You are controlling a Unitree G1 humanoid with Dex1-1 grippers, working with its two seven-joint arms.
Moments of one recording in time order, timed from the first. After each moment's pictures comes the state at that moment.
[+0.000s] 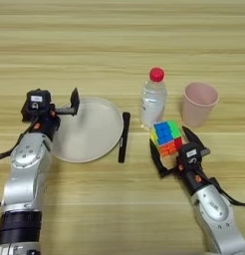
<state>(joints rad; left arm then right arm) -0.11 0.17 0.16 0.02 -0.16 0.10 -0.12 0.13 -0.02 0.22 0.23 -0.05 -0.42 0.16</state>
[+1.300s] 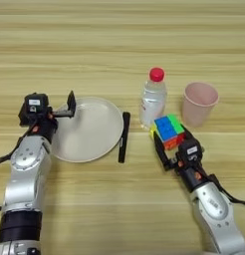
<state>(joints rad) -0.12 0.17 0.17 0.12 -0.15 0.02 -0.09 0.16 0.00 0.24 0.11 -0.05 -0.41 0.17</state>
